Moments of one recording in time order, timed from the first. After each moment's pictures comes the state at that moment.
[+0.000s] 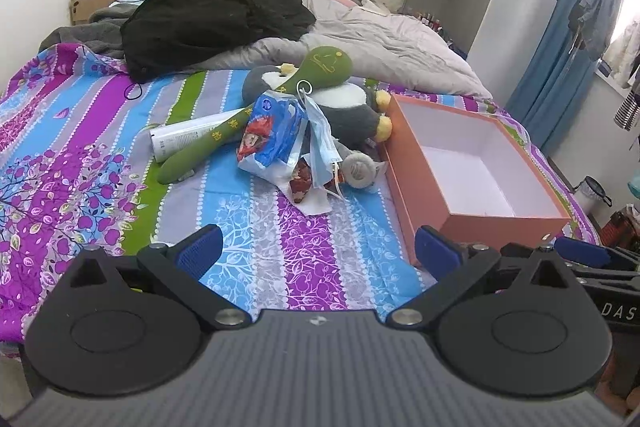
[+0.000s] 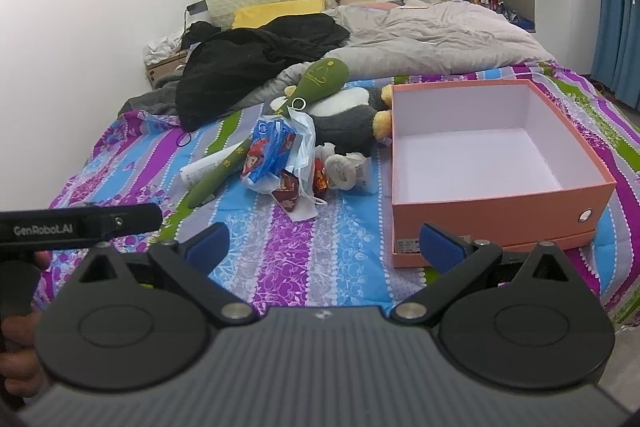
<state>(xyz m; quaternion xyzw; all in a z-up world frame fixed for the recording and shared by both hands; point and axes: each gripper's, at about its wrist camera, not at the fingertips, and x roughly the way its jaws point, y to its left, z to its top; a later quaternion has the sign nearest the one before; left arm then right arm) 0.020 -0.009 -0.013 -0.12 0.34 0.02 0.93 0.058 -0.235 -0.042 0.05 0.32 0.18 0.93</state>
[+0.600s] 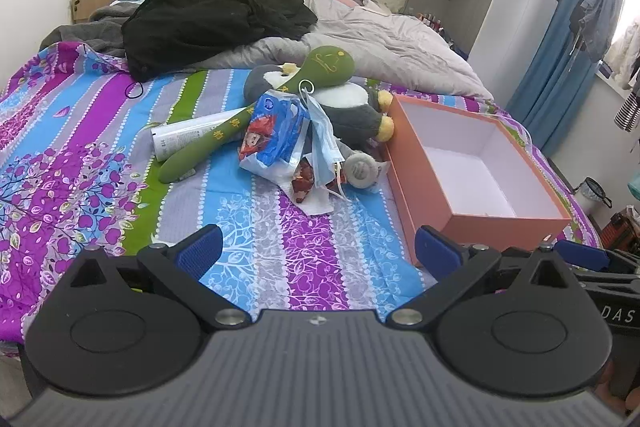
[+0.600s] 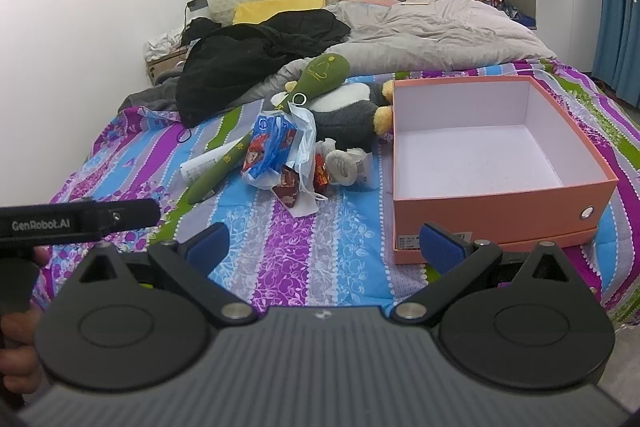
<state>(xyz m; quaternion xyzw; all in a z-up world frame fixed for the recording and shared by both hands) 0.020 -0.007 -0.016 -0.12 0.34 0.02 0.93 0.060 -0.235 -0.045 0.05 0.33 0.18 0.93</state>
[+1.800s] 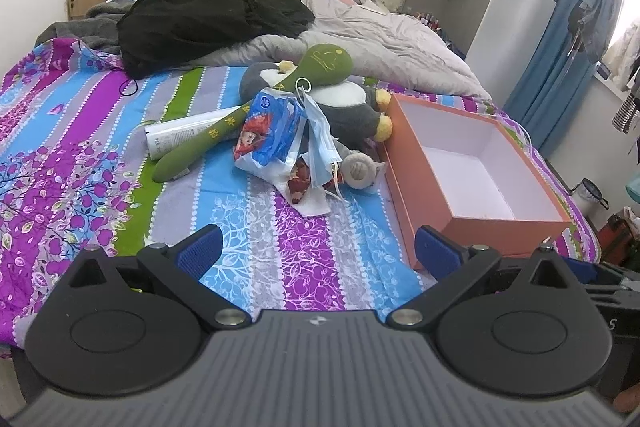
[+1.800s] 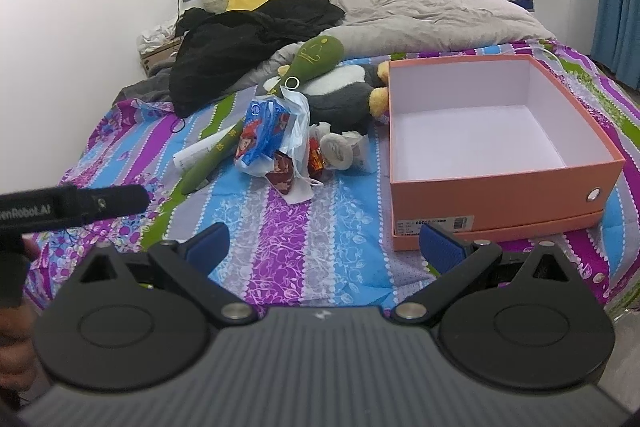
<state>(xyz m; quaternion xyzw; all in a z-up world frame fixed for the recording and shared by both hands) 0.028 -0.004 -0.025 -0.12 0.34 0.01 0.93 0.070 -0.237 -0.061 0.06 0.35 0.17 0.92</state>
